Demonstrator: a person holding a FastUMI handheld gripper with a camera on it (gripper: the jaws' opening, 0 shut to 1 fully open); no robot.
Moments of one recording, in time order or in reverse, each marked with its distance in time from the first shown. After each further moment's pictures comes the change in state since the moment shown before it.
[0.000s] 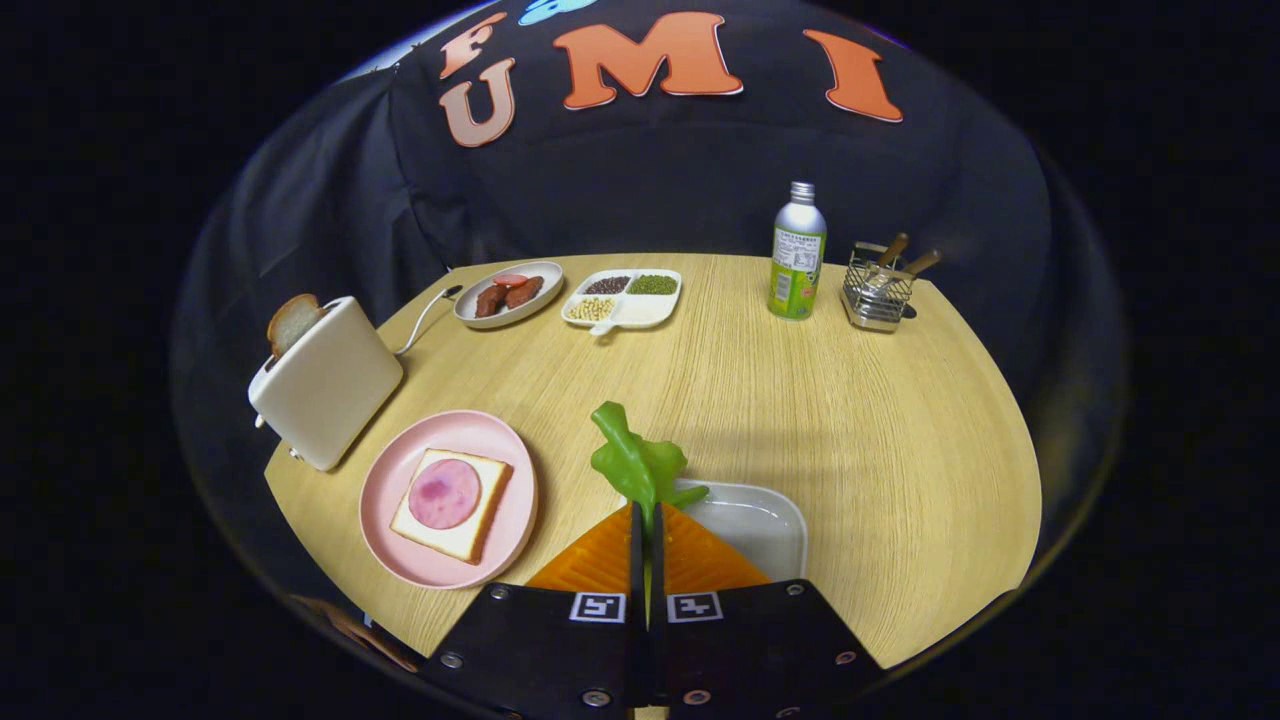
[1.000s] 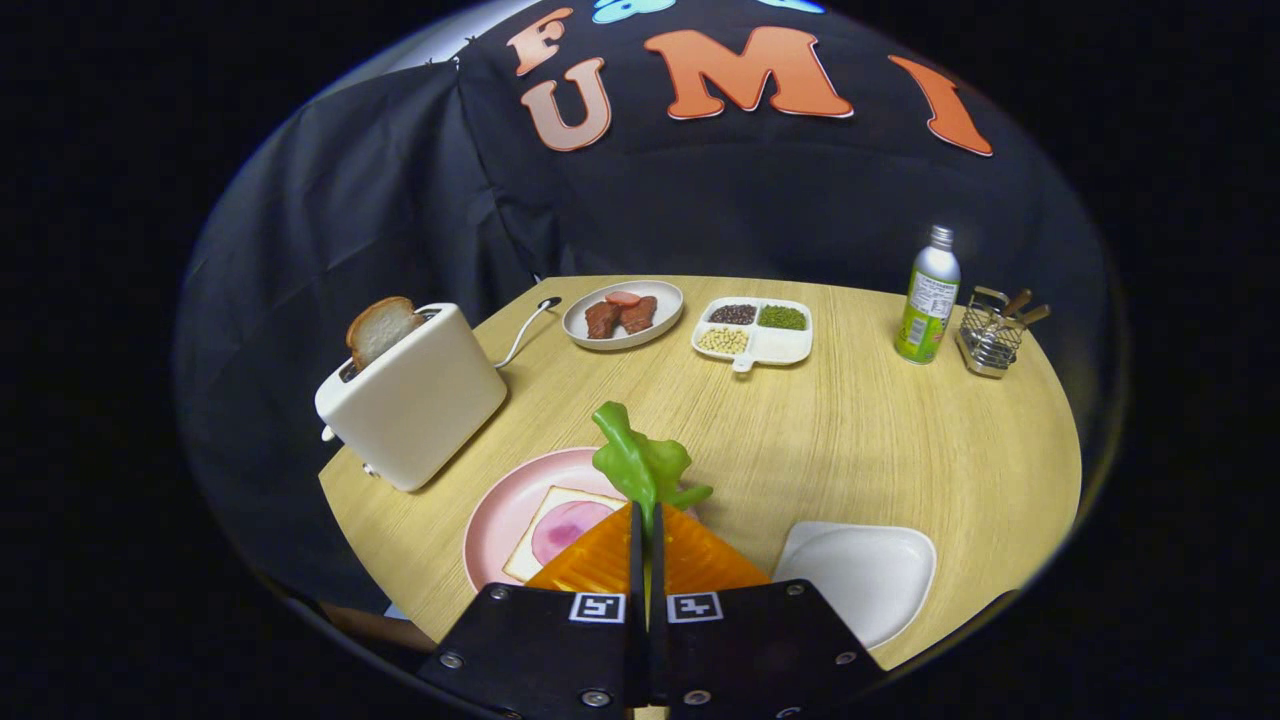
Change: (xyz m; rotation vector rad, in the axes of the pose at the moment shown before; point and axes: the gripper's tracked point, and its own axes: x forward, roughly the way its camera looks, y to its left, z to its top) arm 0.020 0.117 0.017 -0.065 -0.015 0.210
